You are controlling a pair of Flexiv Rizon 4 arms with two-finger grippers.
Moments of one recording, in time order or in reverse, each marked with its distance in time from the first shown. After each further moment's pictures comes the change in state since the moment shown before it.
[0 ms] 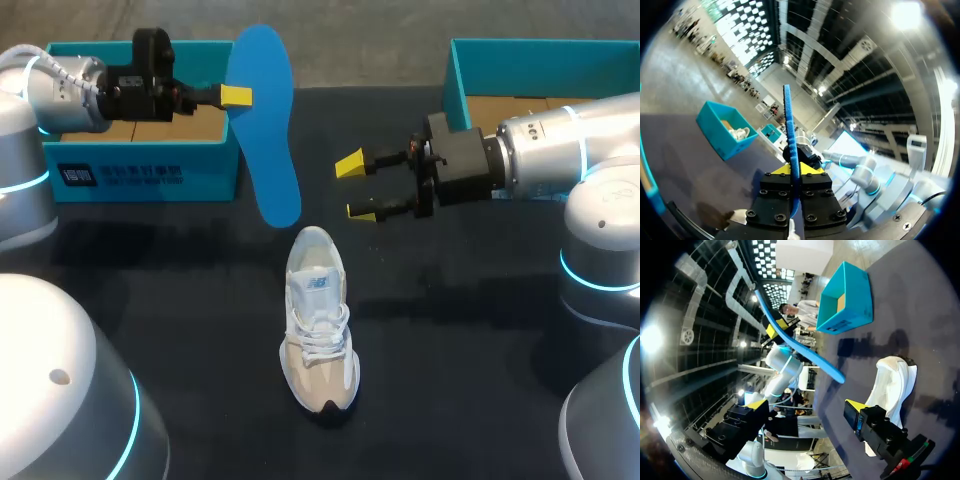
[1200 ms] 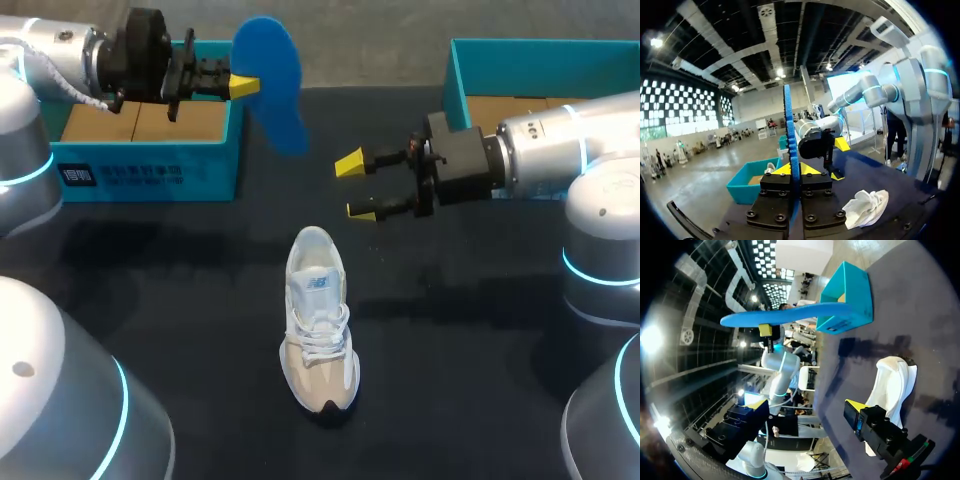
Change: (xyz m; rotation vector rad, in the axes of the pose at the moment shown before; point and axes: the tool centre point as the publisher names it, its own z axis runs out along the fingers) left arm 0.003 -0.018 0.014 -0.091 -0.030 1.002; right arm 0.001 0.000 0.000 0.001 -0.002 0.000
